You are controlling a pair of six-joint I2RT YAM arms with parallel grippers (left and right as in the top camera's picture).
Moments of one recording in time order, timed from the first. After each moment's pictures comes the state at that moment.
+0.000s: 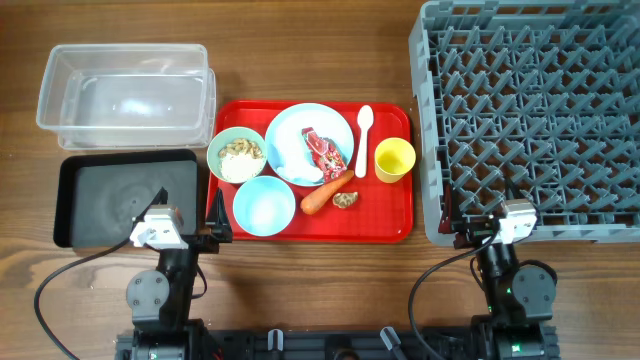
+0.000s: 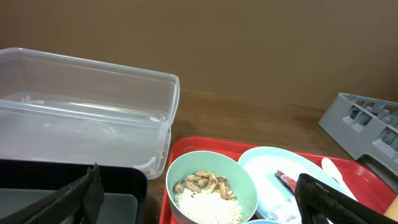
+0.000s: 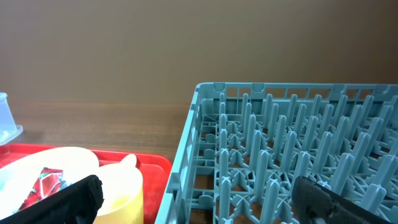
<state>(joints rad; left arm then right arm) 0.03 0.01 0.01 -0.07 0.10 -0.20 0.05 0.02 0.01 0.00 -0.05 0.02</state>
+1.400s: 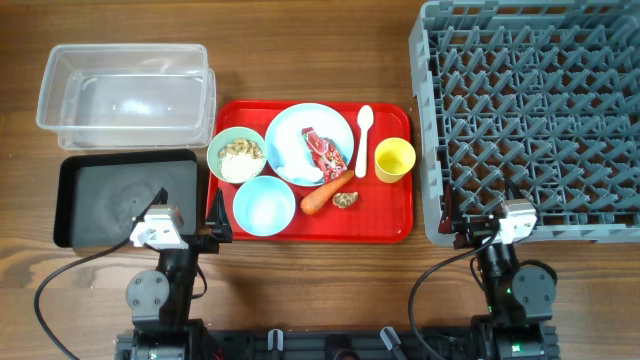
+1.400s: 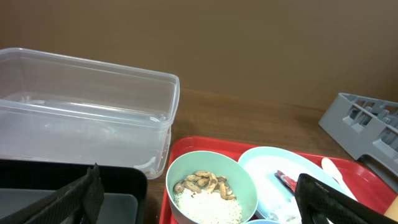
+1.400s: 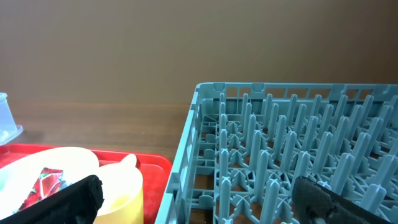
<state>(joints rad) 0.03 0.01 0.01 -0.07 0.10 -0.20 0.05 0.02 0.01 0.00 -0.05 0.02</state>
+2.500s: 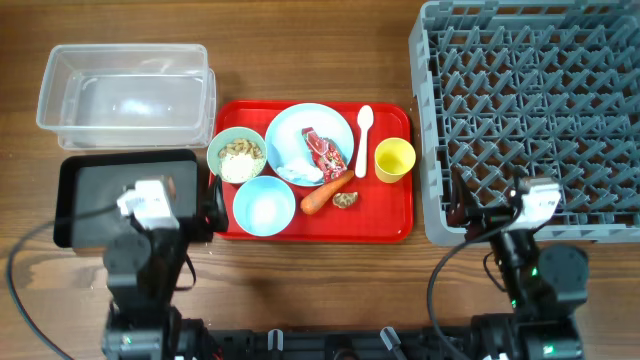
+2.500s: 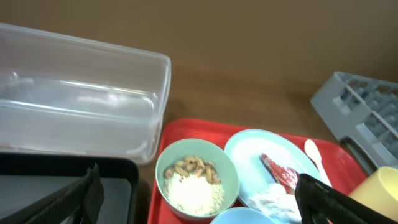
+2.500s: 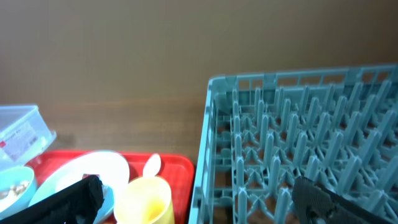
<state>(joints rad) 0.03 0.43 0.40 -0.28 0.15 -0.20 0.05 0.32 0.41 -0.27 -0.09 0.11</state>
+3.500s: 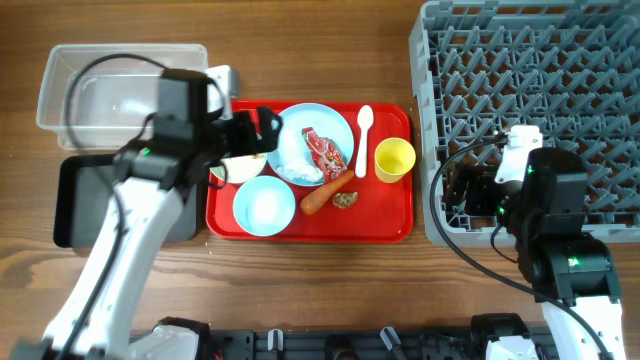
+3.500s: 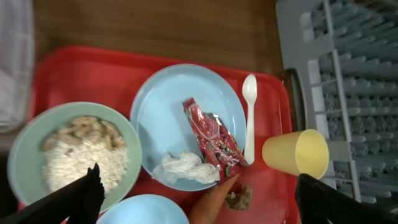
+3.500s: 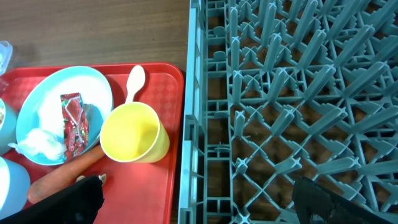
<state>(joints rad) -0.21 1.36 1.15 -0.66 0.28 -0.37 0.05 0.85 0.83 -0.72 -0.09 0.12</state>
